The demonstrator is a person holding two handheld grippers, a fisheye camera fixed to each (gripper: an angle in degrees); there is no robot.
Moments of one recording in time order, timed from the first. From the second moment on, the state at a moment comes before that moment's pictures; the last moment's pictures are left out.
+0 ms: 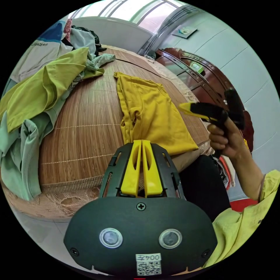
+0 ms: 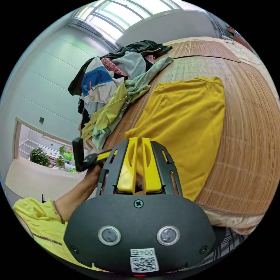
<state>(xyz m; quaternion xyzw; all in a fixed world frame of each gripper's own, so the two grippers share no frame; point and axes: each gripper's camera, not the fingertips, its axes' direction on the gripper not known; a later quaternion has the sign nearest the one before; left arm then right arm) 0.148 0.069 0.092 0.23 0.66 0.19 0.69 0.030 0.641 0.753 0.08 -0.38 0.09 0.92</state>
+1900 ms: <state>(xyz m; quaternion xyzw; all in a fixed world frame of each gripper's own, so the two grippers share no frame) 0.086 0.009 0.083 0.26 0.67 0.20 0.66 0.173 0.741 0.630 0.12 -0.34 0.17 0.92</state>
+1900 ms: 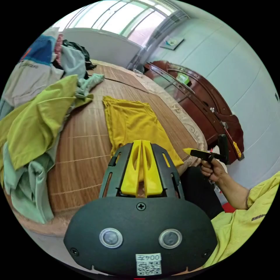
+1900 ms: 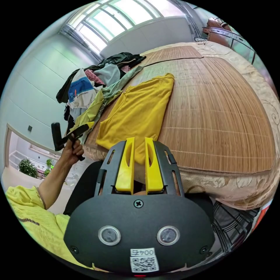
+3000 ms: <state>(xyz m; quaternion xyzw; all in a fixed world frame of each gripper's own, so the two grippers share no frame) 0.068 -0.042 0.146 0.11 0.72 0.10 0.68 0.142 0.804 0.448 0.13 -0.22 0.14 0.96</state>
